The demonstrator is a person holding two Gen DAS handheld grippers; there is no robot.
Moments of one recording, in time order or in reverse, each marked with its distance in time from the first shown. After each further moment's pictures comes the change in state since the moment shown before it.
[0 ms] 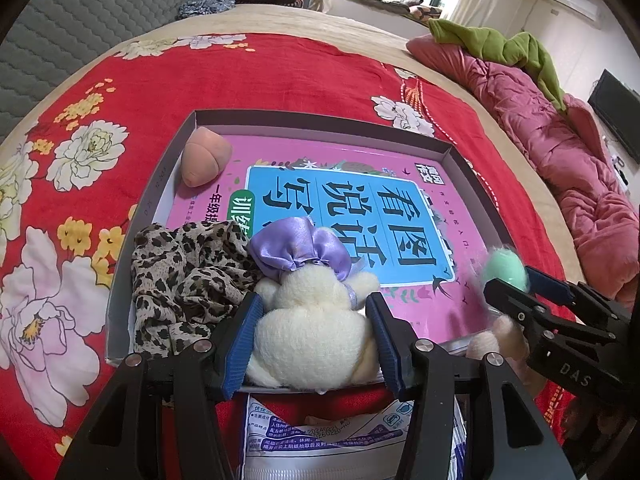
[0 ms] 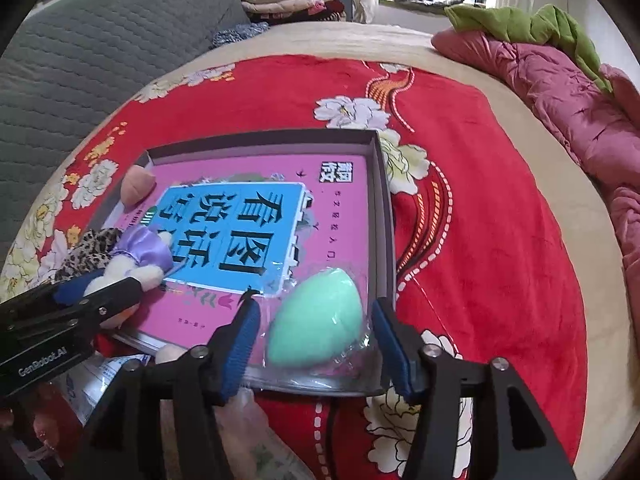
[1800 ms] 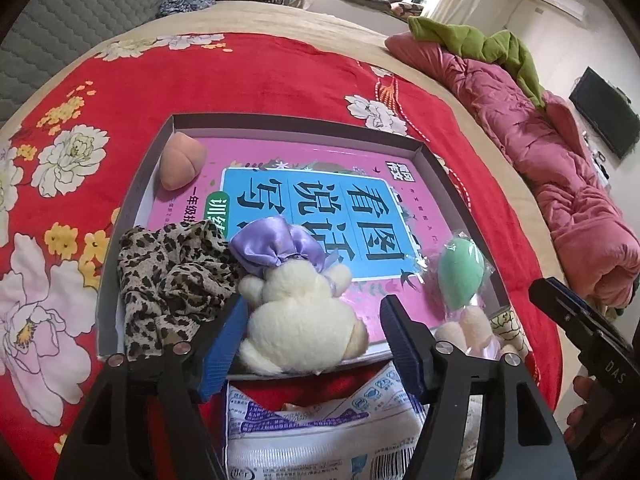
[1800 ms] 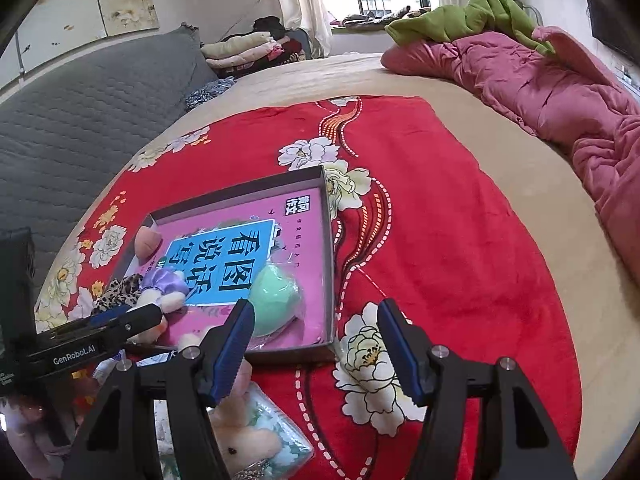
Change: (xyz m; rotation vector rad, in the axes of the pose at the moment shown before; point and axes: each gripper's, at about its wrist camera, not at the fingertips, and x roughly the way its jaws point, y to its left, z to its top) left arm -0.014 -0.005 0.002 0.026 0.023 -0.083; right arm -0.062 -0.038 -0.028 0.200 -0.151 0.023
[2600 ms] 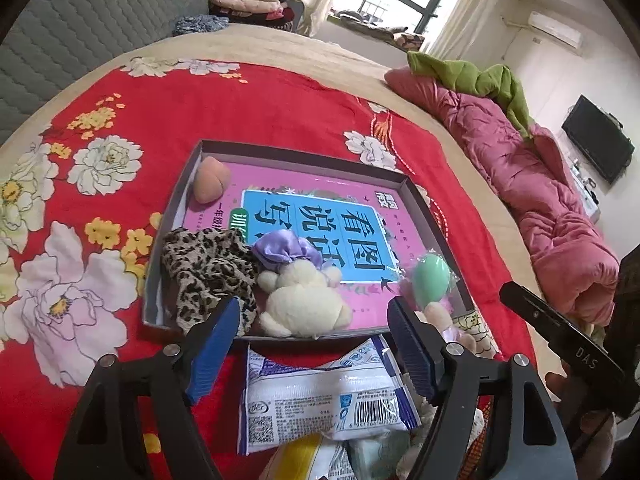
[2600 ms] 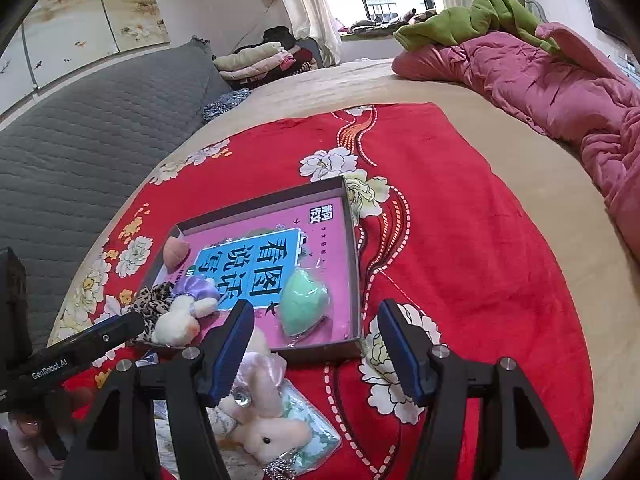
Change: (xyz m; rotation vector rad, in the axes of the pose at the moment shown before) left arm -0.061 0.010 -0.015 -0.058 -0.105 -0.030; right arm -0.018 0.004 0.000 0.026 -0.030 0.079
